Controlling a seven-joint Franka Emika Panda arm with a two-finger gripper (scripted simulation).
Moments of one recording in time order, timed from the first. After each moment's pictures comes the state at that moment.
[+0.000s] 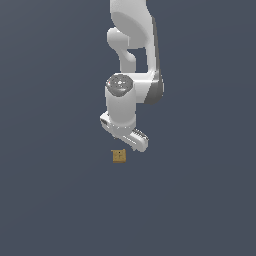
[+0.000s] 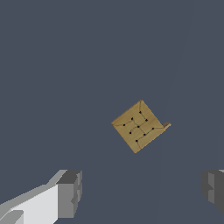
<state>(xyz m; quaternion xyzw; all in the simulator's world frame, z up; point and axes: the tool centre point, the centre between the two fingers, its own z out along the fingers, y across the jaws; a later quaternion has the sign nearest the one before) 0.006 -0.014 0.133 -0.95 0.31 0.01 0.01</state>
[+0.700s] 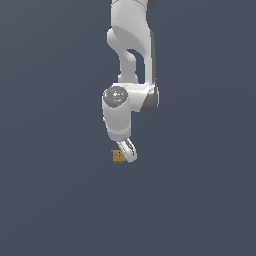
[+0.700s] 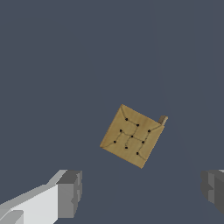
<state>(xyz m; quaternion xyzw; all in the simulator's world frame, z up) 0.008 -0.029 0.098 -0.86 0.50 0.01 0.01</state>
